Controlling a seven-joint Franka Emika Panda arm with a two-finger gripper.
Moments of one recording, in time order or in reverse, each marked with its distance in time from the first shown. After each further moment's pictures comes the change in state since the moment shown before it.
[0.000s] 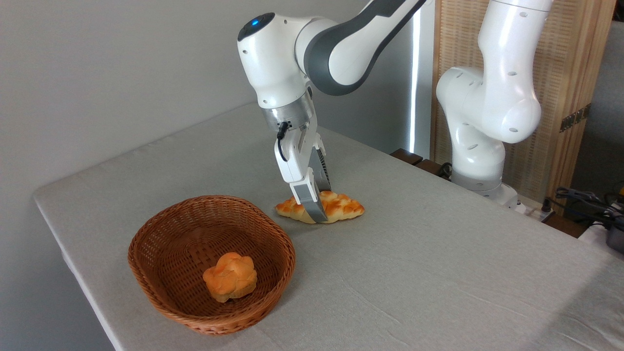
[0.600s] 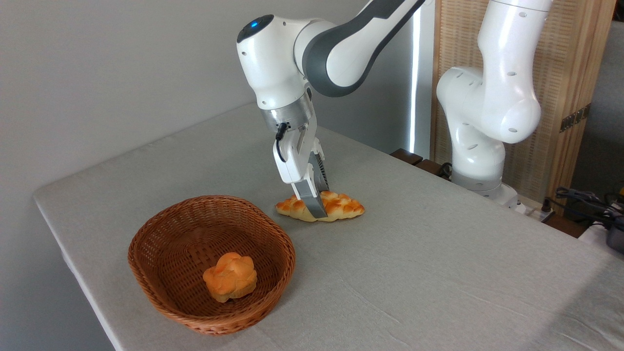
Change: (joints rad) arm -0.011 0.006 0.000 -0.001 0.002 0.004 0.000
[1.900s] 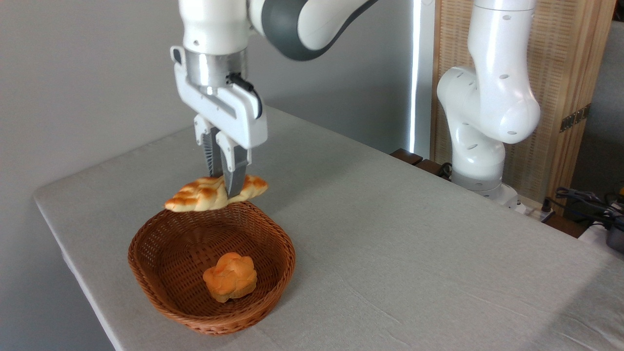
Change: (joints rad) arm -0.015 0.207 0.150 0.482 -0.158 0.042 -0.683
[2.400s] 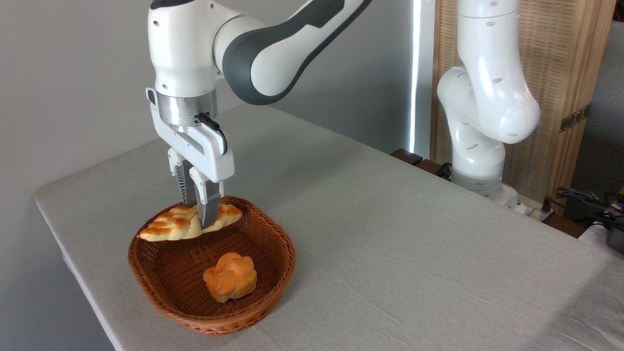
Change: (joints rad) arm -0.006 0.169 -0.059 0.046 0.042 0.151 -0.053
